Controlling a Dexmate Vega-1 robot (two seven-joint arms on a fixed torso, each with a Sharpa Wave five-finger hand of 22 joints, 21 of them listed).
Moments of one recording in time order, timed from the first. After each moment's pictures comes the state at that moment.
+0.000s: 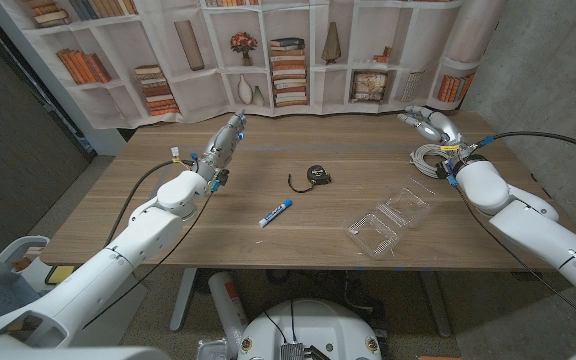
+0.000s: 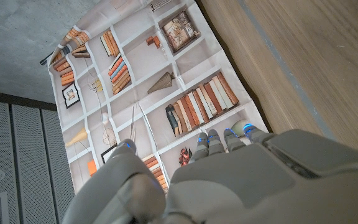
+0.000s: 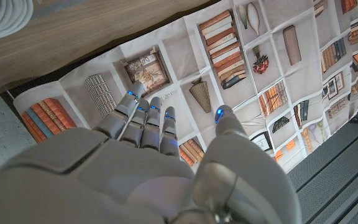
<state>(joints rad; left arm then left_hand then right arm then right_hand) 0.92 0.67 0.37 -1.66 -0.54 -0.09 0.11 0.23 -0.10 0.26 0.09 0.32 -0.07 0.06 0.20 0.18 -0.07 0.01 0.20 0.18 -0.15 0.02 0.19 0.18 -0.17 -0.03 0.20 0.18 -1.05 -0.89 -0.24 -1.80 0.09 0.00 -0.29 0.39 0.04 0.35 -0.15 0.21 0.28 0.03 0.21 0.19 0.33 0.06 0.25 0.18 0.23 -0.02 0.21 0.18 0.31 -0.04 0.44 0.17</state>
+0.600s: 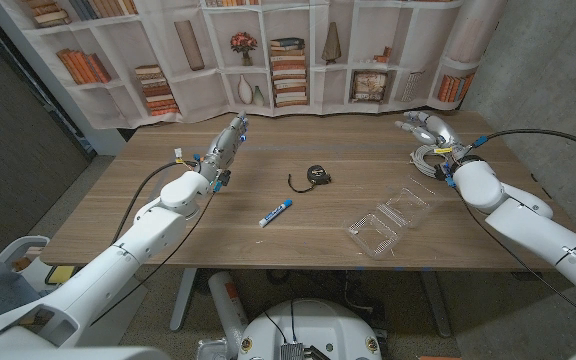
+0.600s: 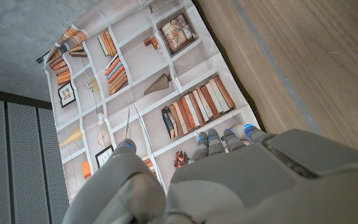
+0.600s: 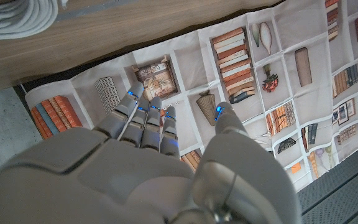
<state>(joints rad) 0.88 0.64 0.39 -1.57 -0.55 -0.12 0.06 0.24 -0.10 0.26 0.08 0.32 -0.06 0.06 0.20 0.18 -0.07 0.01 0.20 0.18 -0.15 0.02 0.19 0.18 -0.17 -0.03 0.20 0.18 -1.01 -0.91 -0.30 -1.81 0.01 -0.11 -0.30 0.43 0.03 0.36 -0.16 0.21 0.29 0.01 0.21 0.19 0.33 0.07 0.25 0.18 0.24 -0.03 0.20 0.18 0.31 -0.04 0.42 0.17</state>
